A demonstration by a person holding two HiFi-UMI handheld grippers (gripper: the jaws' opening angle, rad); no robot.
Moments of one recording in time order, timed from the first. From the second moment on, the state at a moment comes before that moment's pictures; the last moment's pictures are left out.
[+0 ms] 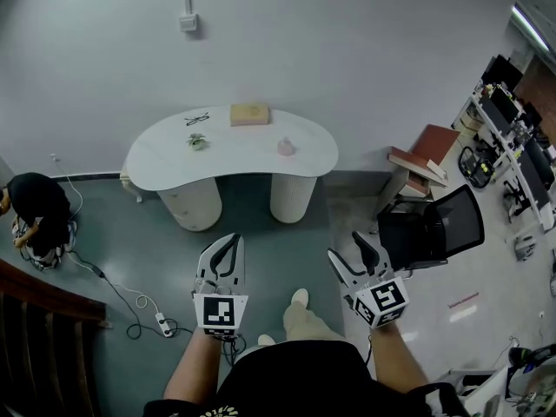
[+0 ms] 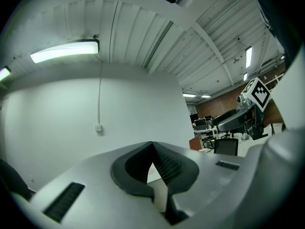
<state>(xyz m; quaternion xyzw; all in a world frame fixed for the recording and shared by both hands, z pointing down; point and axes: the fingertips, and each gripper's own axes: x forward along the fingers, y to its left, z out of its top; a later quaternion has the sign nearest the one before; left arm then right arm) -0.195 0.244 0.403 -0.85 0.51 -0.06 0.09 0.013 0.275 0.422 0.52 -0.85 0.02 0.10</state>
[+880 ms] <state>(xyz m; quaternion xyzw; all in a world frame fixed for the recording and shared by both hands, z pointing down) -0.130 0.065 0.412 -0.85 0.52 -0.08 0.06 0.068 0.078 0.430 0.48 -0.87 0.02 0.09</state>
